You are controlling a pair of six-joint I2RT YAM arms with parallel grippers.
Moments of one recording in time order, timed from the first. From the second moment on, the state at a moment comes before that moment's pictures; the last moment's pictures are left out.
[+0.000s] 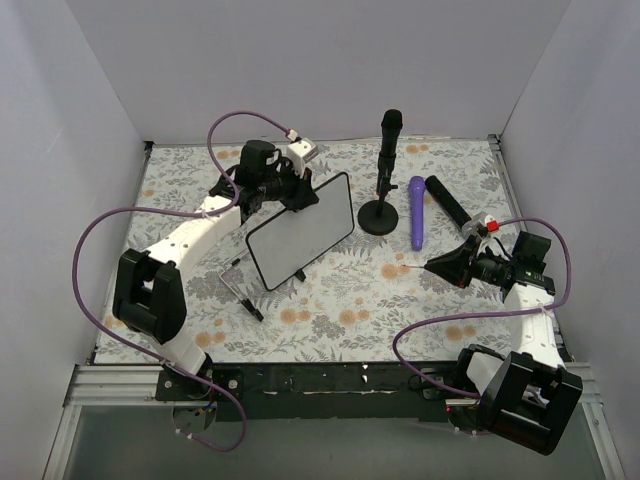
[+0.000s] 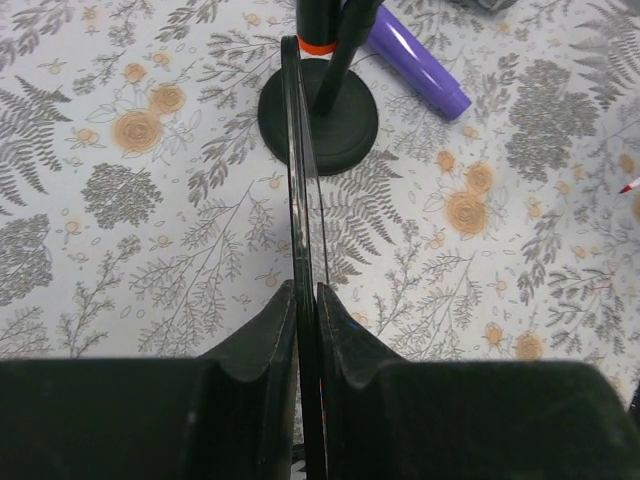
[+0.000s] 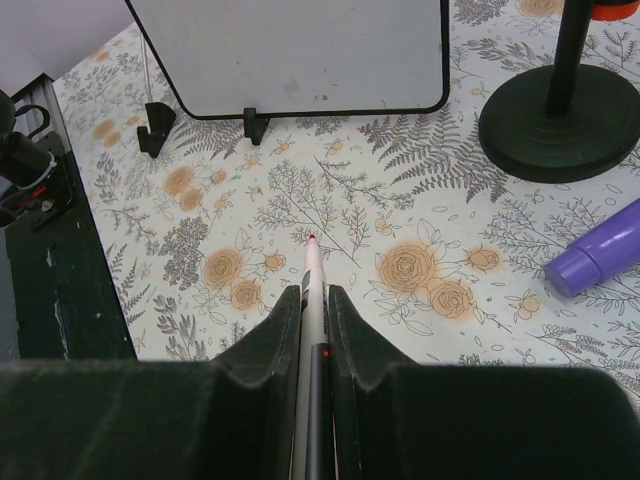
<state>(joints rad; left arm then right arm) -0.43 1.65 1.35 -0.23 0.55 0.09 -0.36 0.99 0.57 -0.46 -1.37 -0.53</state>
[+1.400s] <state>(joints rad) -0.51 1.62 1.44 -0.53 0.30 0.09 -0.36 0.99 0.57 -0.47 -1.37 -0.54</state>
